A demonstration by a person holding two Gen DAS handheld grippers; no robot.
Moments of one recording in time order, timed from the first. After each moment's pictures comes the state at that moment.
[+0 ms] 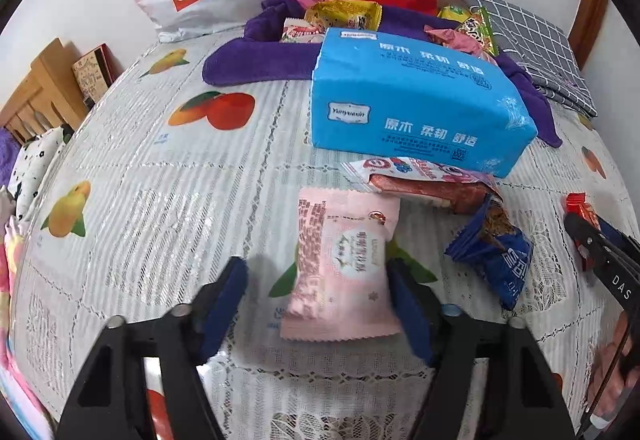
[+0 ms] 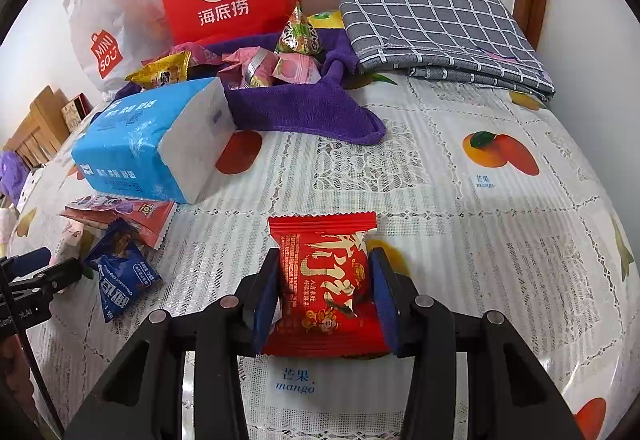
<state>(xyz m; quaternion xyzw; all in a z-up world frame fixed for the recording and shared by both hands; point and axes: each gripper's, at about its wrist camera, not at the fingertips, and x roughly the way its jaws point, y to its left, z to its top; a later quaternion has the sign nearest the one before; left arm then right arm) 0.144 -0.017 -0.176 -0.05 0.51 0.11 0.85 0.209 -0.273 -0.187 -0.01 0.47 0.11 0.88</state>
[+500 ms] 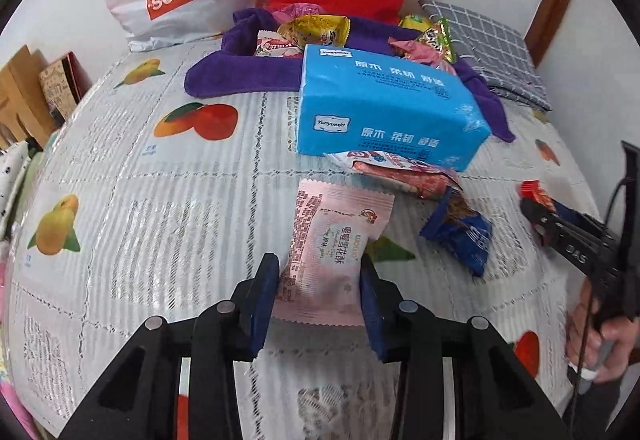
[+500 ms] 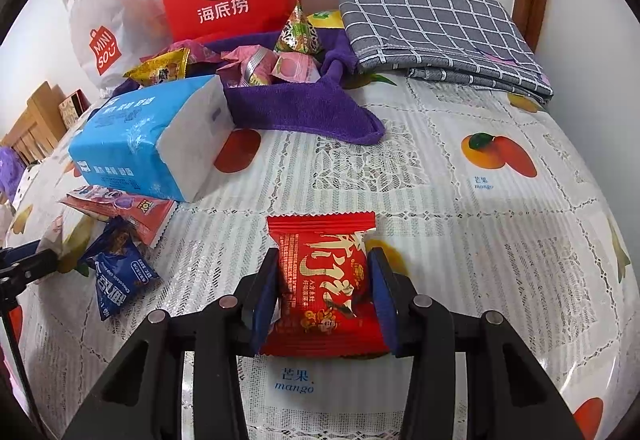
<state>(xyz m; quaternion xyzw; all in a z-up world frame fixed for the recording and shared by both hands) 0.127 0.003 -0.158 -0.08 0.50 0.01 0.86 0.208 -0.273 -0.188 -0.02 0.47 0.11 0.88</state>
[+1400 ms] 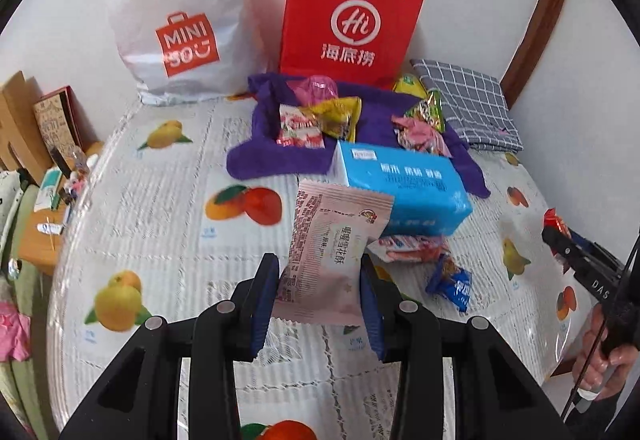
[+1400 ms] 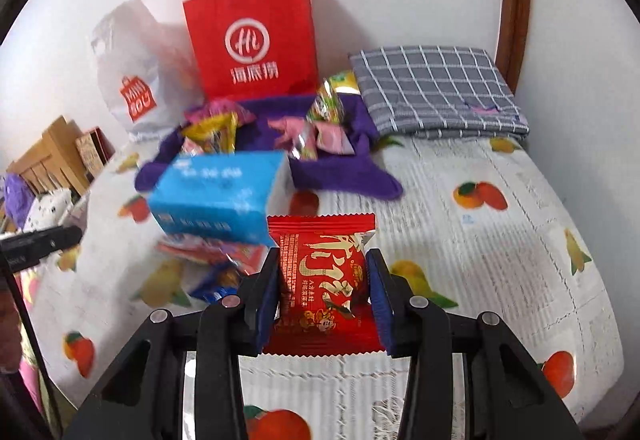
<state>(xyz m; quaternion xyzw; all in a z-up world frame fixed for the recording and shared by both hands) 0.137 0.072 -0.083 -0.08 0.45 -0.03 0.89 0.164 -0.235 -0.085 0.00 0.41 0.10 0.91</state>
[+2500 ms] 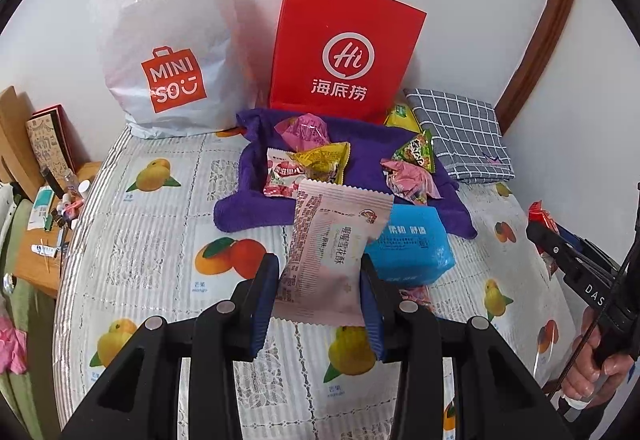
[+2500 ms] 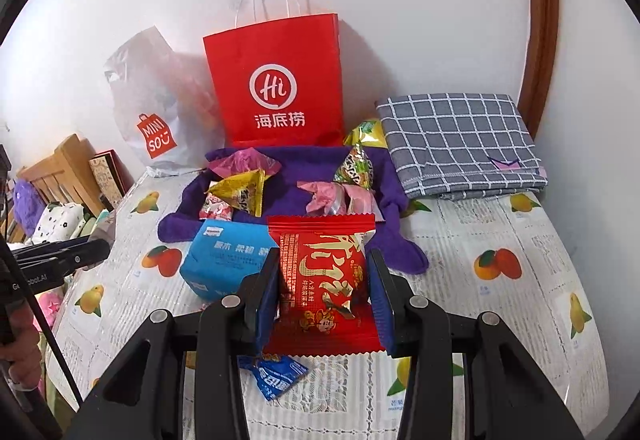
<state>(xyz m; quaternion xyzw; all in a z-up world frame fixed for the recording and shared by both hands) 0.176 0.073 -0.051 -0.10 0.43 -0.04 0.90 0.204 -0.203 -0.042 0.00 0.39 0.12 0.91</state>
